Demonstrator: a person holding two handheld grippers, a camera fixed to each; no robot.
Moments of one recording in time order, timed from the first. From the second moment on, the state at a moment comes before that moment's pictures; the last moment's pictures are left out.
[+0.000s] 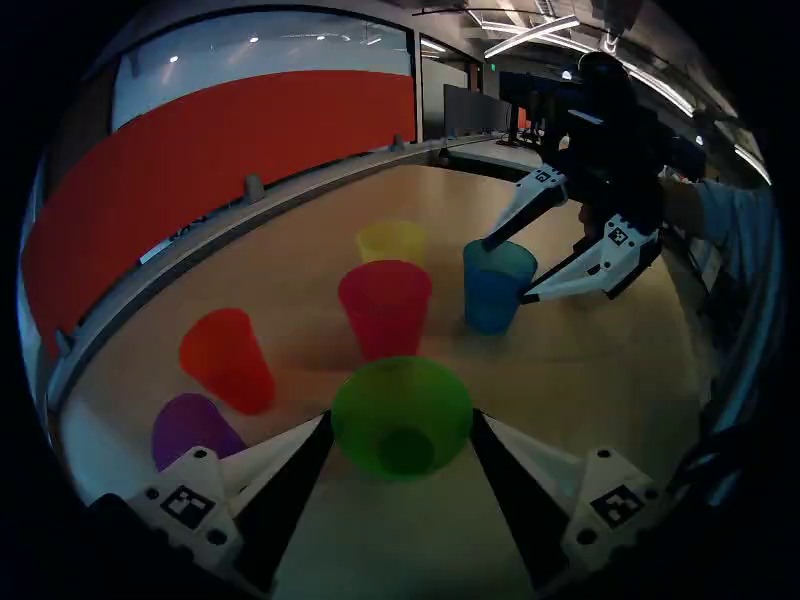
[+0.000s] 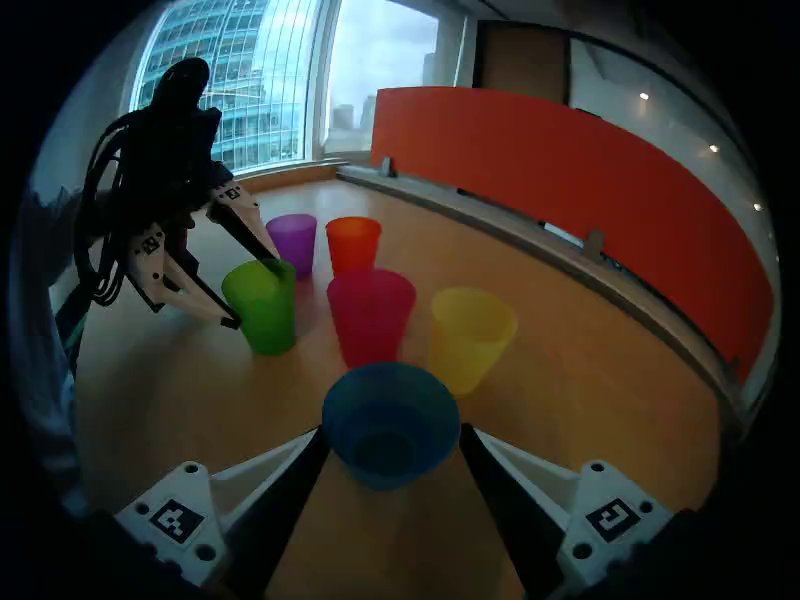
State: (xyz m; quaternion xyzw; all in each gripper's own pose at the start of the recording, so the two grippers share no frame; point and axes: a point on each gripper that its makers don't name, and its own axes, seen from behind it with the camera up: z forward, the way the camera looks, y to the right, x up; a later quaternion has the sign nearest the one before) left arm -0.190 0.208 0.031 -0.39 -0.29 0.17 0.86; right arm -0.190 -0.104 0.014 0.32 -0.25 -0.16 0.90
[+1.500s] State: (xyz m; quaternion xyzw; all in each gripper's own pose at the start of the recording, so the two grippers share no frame) left arm -0.170 0.212 0.030 -0.39 -0.26 0.16 0.87; right arm -0.175 -0.112 0.012 0.32 -0.23 -0.15 0.91
